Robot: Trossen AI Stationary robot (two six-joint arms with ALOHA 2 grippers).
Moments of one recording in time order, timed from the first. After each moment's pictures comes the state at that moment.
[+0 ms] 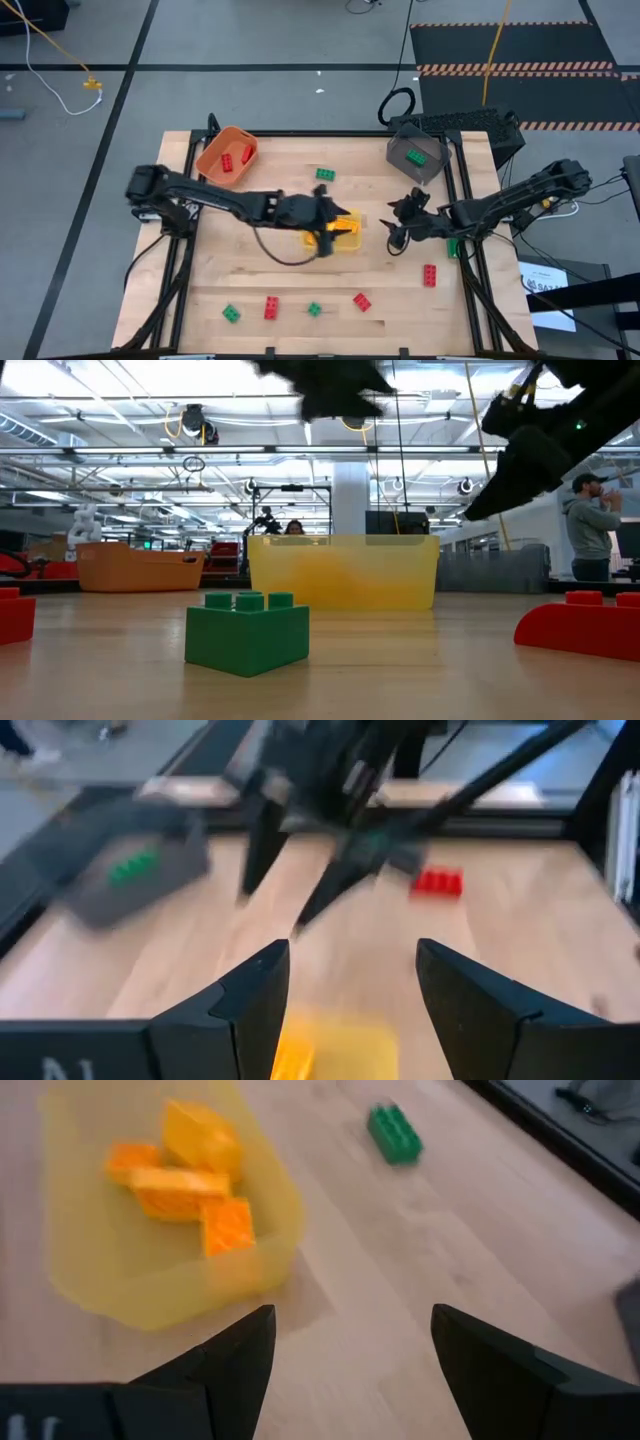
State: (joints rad) left arm -0.13 1.69 1.23 0.05 -0.18 -0.05; right arm 0.28 1.01 0.43 -0.24 0.62 0.48
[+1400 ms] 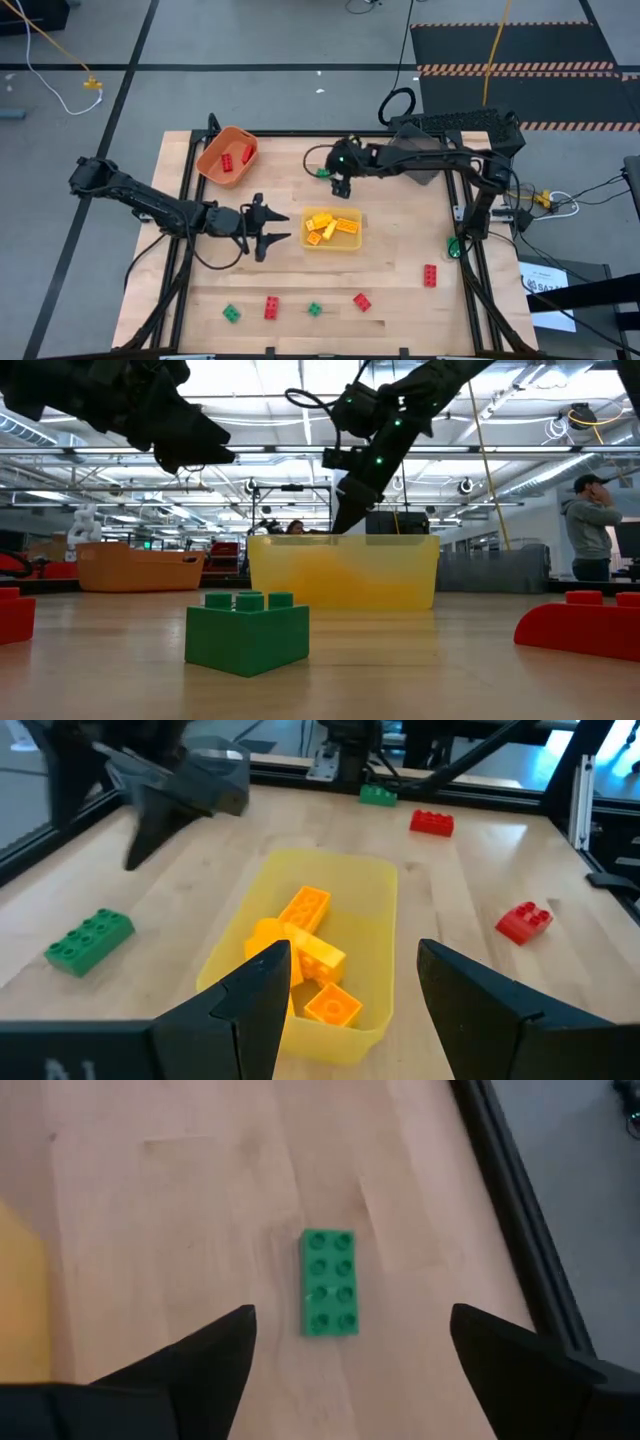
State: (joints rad) left arm -0.27 1.11 0.43 0.36 -0.32 -0.19; right arm -0.32 1.79 1.25 -0.37 0.18 -0.20
